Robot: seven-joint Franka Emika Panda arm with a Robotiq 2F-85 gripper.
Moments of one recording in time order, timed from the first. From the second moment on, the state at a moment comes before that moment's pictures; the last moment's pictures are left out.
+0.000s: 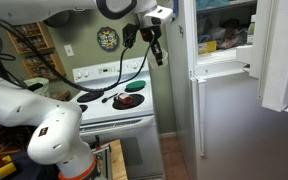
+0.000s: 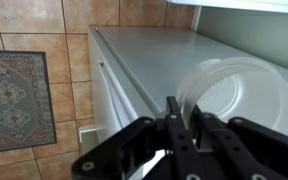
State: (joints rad) arm -0.01 -0.69 0.04 -2.33 0.34 1.93 0.18
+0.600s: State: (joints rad) arm -0.07 -0.70 0.08 -2.28 0.21 1.89 0.35
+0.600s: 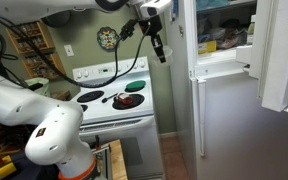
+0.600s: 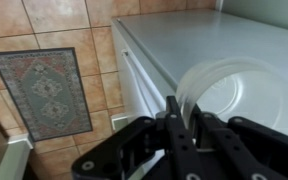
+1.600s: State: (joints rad) arm -0.19 -0.68 0.14 -2.13 0.03 1.78 0.60
